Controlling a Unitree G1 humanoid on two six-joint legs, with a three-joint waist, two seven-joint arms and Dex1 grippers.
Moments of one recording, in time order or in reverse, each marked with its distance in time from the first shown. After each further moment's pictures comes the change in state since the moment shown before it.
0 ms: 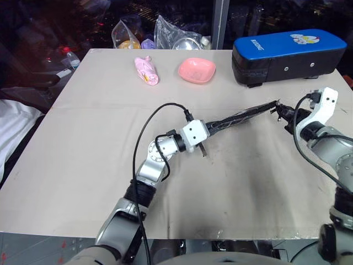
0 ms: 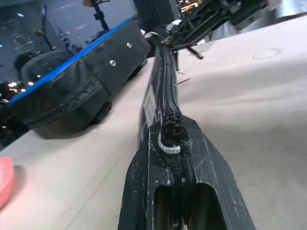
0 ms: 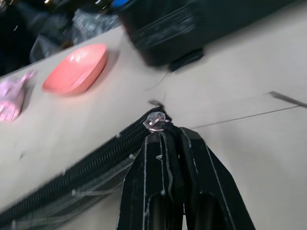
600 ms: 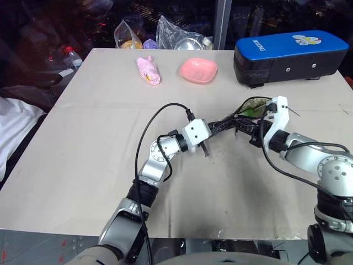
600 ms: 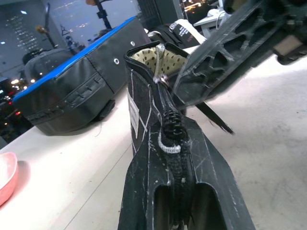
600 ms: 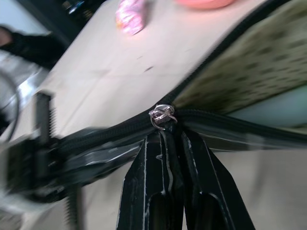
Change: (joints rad) left arm -0.006 -0.050 -0.001 0.010 -0.008 0.029 -0.011; right arm -0.040 0.127 0.108 -0.102 0.219 0.180 -0.079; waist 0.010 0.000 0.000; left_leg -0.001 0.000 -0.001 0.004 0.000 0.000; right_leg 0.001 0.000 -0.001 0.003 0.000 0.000
